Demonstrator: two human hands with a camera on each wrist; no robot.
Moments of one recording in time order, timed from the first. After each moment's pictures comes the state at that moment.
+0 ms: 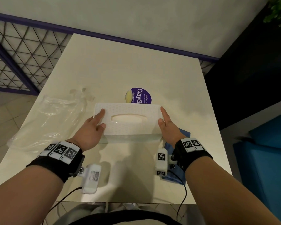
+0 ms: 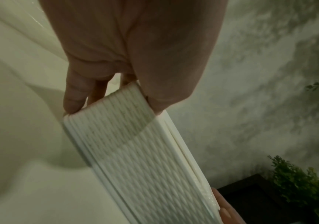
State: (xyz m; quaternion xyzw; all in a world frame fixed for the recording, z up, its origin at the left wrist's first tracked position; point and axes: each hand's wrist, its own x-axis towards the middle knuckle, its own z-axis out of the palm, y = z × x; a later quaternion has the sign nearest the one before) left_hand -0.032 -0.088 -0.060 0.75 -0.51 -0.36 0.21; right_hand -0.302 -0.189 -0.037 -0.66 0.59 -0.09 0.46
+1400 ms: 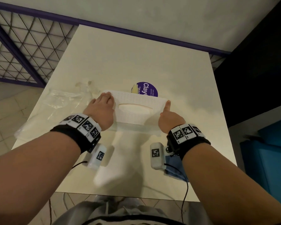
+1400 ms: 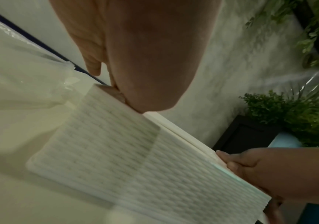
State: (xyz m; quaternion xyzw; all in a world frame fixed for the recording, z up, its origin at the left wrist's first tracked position) left_hand -0.034 -0.131 -0.037 0.75 -0.64 -0.17 -0.05; right_hand -0.262 -0.203 -0.025 -0.70 0.66 0.16 0.20
